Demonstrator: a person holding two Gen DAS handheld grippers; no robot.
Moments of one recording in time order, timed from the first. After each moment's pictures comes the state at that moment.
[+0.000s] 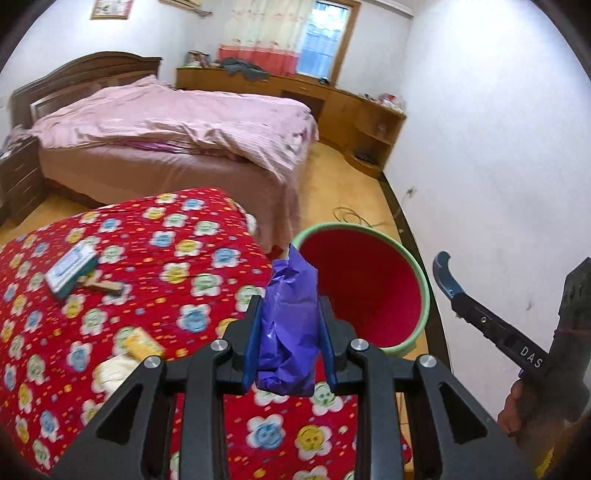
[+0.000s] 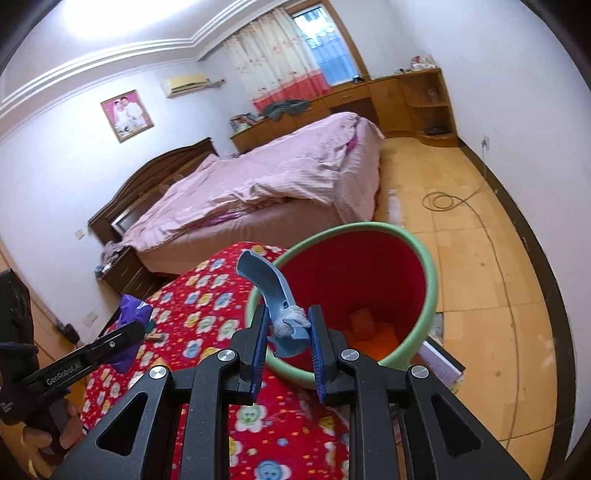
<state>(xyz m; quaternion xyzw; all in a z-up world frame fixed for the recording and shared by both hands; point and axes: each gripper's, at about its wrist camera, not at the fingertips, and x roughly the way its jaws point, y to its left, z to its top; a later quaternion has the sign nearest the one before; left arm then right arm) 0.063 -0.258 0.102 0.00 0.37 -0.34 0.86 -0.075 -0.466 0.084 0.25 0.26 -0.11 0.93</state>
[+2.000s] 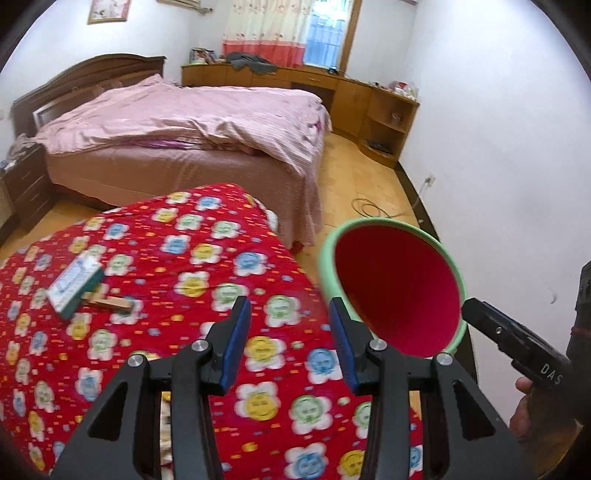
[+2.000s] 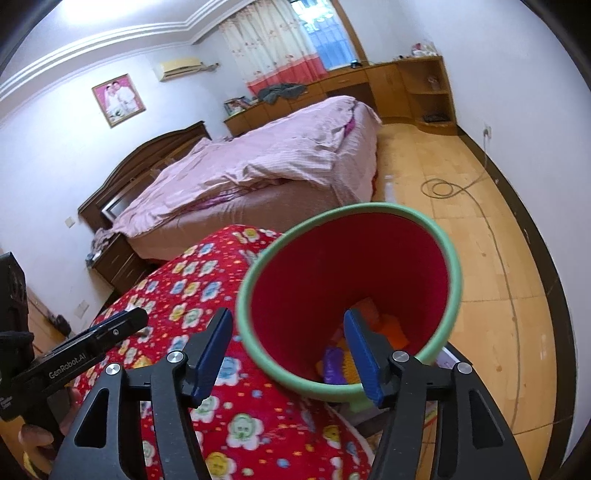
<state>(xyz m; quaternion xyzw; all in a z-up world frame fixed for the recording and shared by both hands) 0.100 -0.253 0.084 0.03 0.38 -0.30 0.87 -0.036 -0.454 0.069 0.24 0.29 -0.11 0.92</state>
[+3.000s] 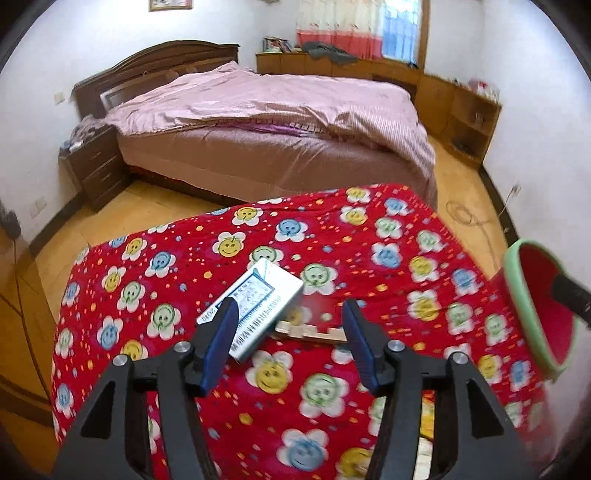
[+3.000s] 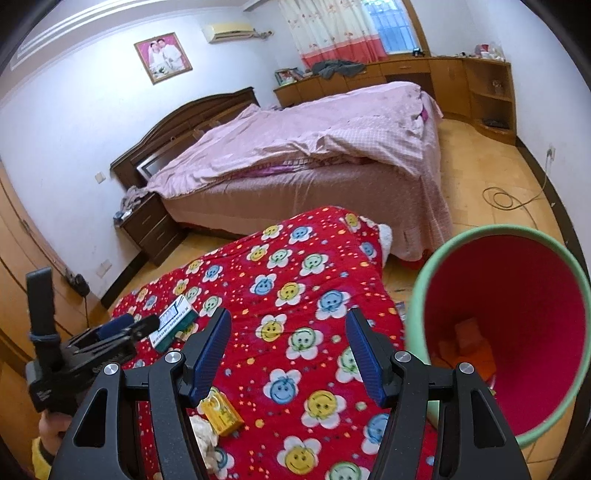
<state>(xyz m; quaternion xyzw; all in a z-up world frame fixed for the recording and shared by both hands) 0.233 -0.123 0.047 0.07 0.40 -0.16 0.90 0.109 -0.355 0.066 0.20 0.33 -0.03 0.92</state>
